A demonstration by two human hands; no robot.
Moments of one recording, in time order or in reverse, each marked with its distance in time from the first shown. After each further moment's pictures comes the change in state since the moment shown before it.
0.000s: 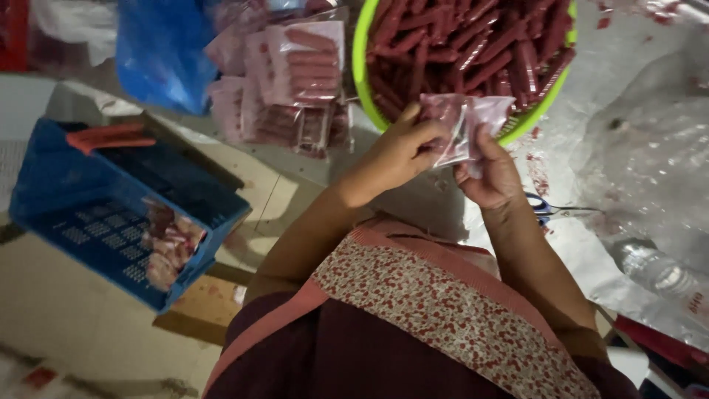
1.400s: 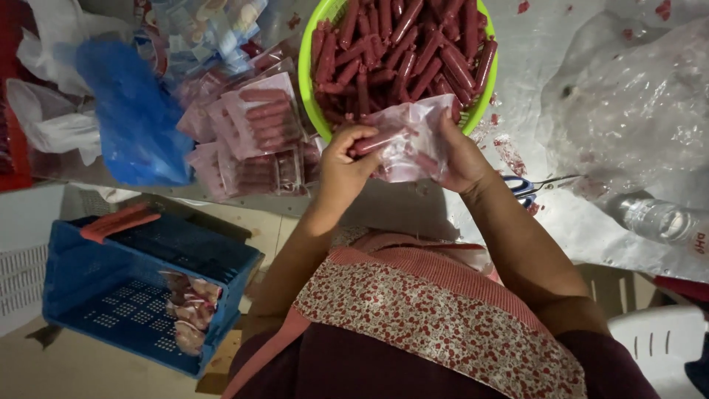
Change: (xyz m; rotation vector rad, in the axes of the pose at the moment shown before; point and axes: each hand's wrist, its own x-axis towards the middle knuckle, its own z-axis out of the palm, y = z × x) left_hand -0.007 -0.012 0.000 -0.211 0.321 -0.302; right_hand -0.045 -0.017 0.087 -0.211 -0.059 -0.123
